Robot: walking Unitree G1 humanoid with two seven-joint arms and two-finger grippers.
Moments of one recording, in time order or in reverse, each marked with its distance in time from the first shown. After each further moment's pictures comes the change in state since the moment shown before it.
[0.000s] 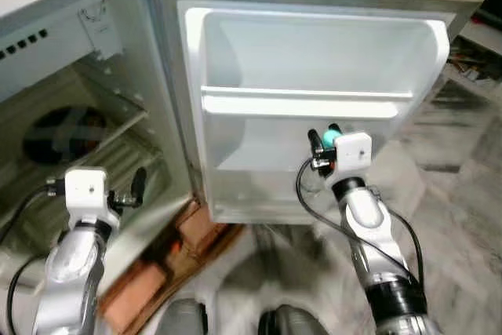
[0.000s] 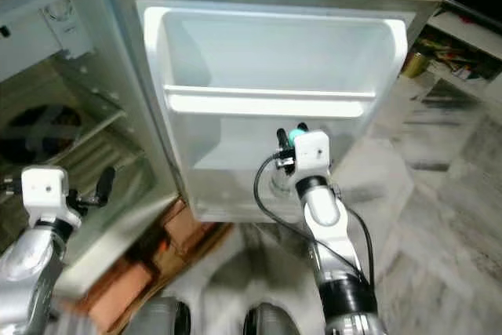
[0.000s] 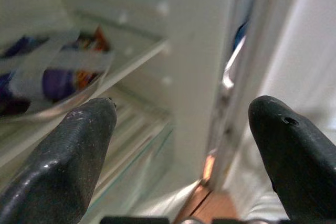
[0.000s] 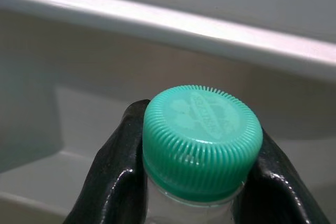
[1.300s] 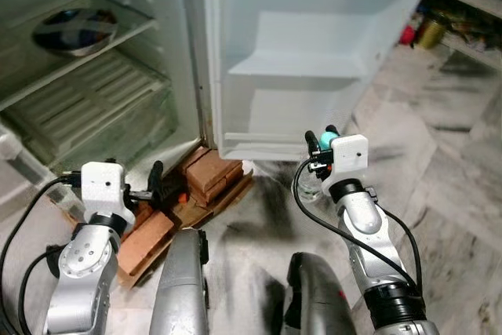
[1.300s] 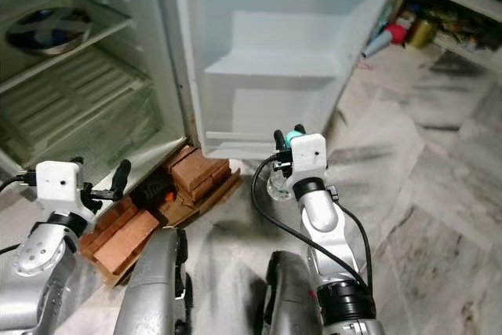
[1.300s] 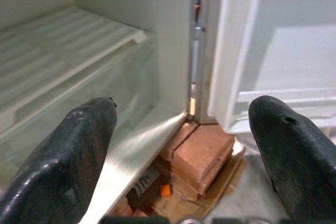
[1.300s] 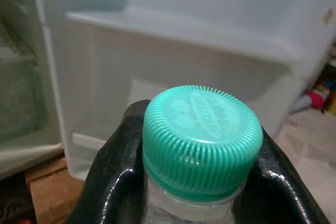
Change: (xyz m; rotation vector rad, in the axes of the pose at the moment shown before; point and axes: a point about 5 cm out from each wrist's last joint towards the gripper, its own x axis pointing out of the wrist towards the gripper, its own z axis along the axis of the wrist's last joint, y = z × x) left arm -0.001 -0.020 0.009 -0.002 -0.007 -0.057; right arm -0.003 0.001 -0.001 -0.013 0.009 0.006
